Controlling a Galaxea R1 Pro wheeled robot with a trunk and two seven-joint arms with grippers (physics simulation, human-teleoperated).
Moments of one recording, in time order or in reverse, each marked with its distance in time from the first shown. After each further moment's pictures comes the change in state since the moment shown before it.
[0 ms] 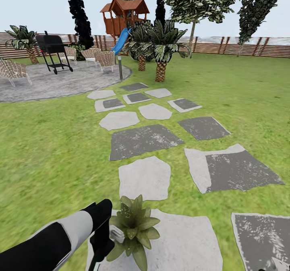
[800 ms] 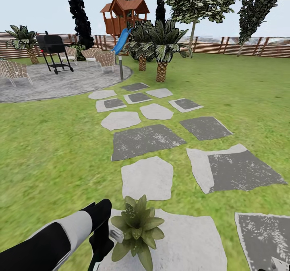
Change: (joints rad) left arm 0.000 0.005 0.006 0.000 -0.002 0.000 0.001; right arm 0.000 0.000 0.002 0.000 0.000 0.000 -0.002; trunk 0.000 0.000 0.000
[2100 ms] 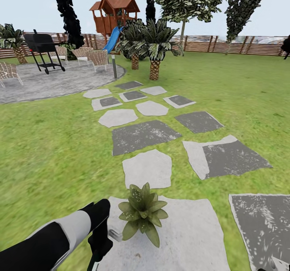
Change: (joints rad) left arm -0.001 0.011 0.011 0.002 0.001 -0.002 -0.001; right arm 0.000 0.000 0.001 -0.001 0.000 0.000 0.003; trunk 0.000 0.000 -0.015
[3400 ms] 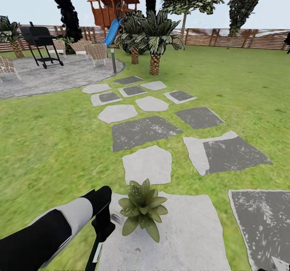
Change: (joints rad) left arm -0.091 -0.004 0.004 -0.006 0.003 -0.001 -0.003; right arm 0.000 0.000 0.000 -0.001 0.000 0.000 0.000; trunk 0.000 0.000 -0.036
